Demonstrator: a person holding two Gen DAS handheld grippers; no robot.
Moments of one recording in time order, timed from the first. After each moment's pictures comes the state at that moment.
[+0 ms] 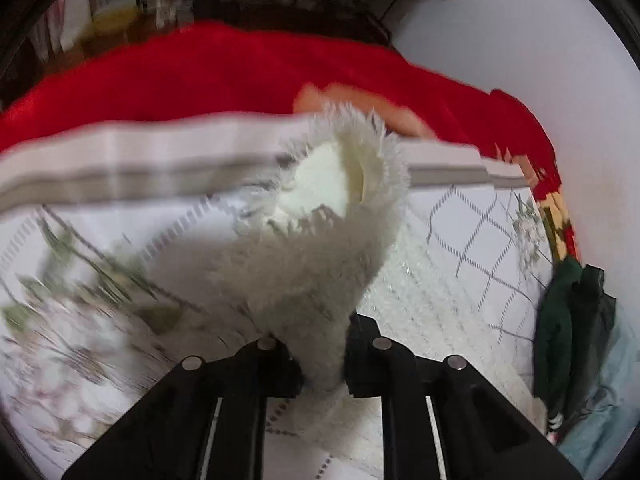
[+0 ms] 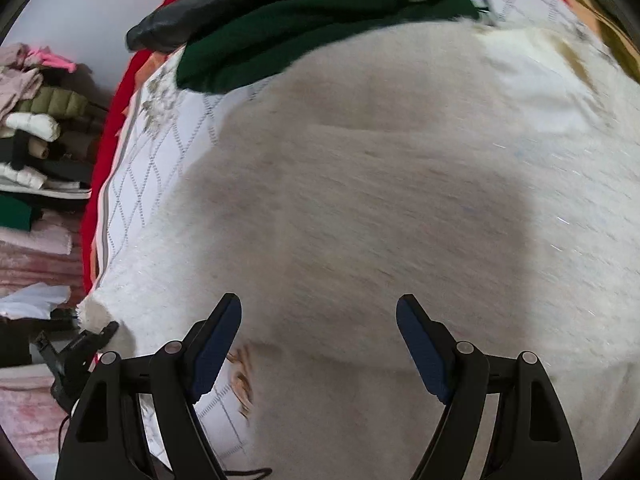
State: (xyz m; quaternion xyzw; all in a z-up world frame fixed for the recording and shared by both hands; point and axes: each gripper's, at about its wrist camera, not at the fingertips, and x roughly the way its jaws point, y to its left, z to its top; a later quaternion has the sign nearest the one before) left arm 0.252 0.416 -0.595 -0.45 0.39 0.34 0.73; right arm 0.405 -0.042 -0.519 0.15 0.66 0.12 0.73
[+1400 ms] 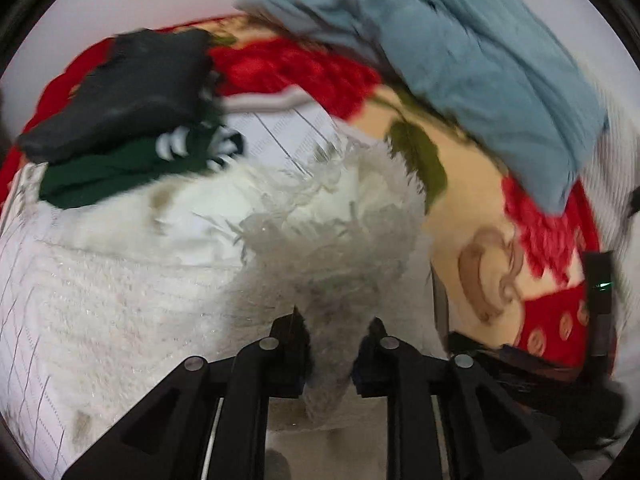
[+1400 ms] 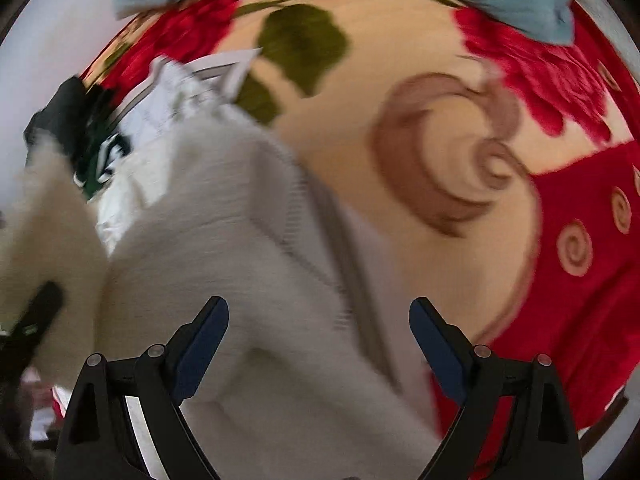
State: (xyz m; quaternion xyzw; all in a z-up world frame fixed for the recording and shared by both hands) left arm 0.423 -0.169 -0.443 -0.03 0.54 -0.13 0.83; right arm 0.319 -0.433 -0.487 0.23 0.62 -0.13 0.74
